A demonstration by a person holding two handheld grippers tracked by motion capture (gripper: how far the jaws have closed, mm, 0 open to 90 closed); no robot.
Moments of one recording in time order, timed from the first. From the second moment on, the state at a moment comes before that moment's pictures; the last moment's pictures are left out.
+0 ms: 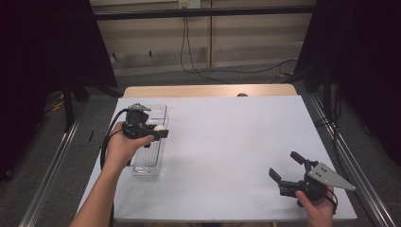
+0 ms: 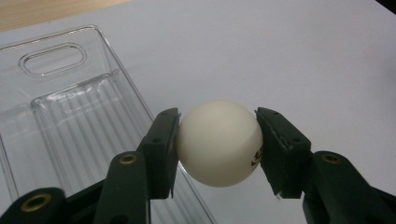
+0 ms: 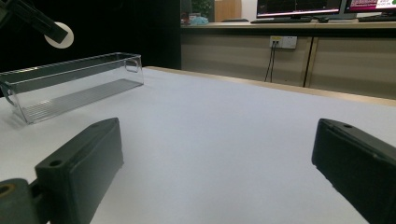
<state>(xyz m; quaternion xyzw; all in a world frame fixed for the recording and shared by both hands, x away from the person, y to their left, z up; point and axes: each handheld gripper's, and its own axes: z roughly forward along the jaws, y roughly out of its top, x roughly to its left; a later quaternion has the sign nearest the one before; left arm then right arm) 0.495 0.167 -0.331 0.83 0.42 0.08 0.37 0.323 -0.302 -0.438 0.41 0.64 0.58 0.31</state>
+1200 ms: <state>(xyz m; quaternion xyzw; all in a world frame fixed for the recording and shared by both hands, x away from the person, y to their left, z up) 0.499 0.185 -0.343 0.82 0.44 0.10 0.36 0.322 -0.303 -0.437 0.40 0.64 0.58 0.31</state>
